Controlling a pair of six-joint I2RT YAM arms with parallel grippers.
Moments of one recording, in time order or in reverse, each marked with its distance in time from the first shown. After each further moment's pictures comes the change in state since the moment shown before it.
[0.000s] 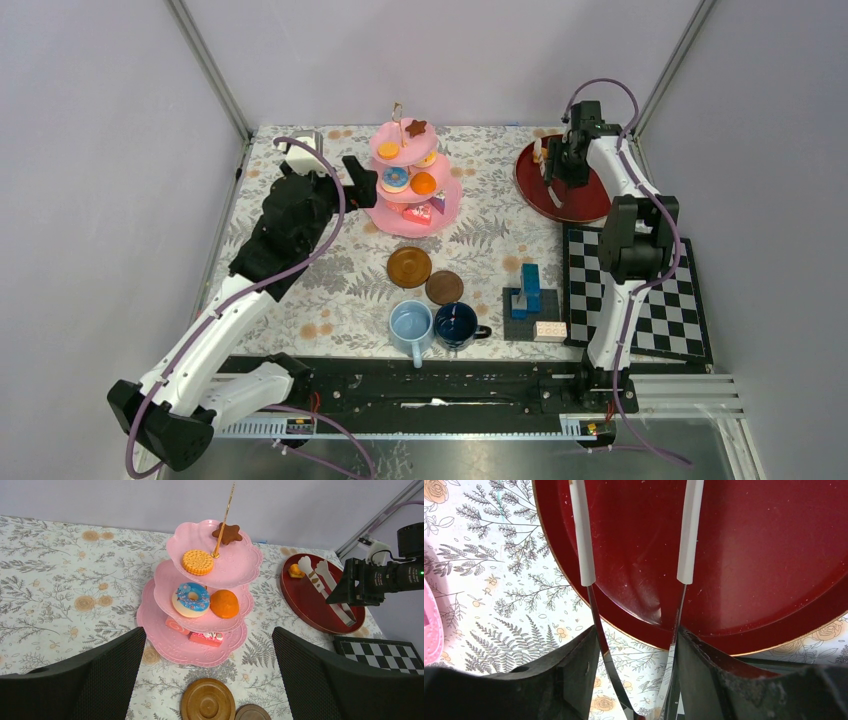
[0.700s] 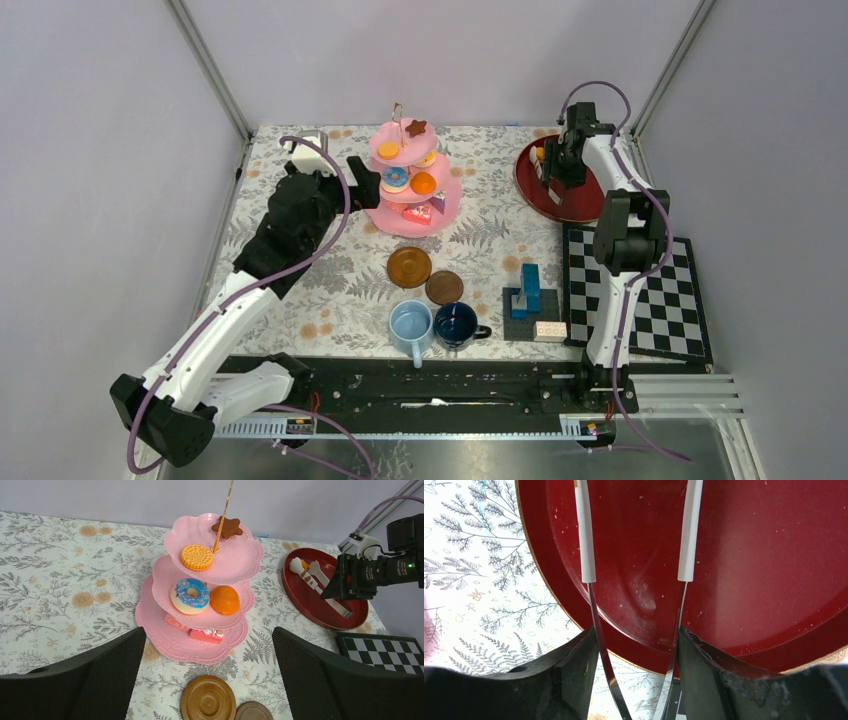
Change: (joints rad) left arm -0.006 0.021 0.000 0.000 0.000 0.000; right arm 0.001 0.091 0.074 -0.008 0.001 -0.033
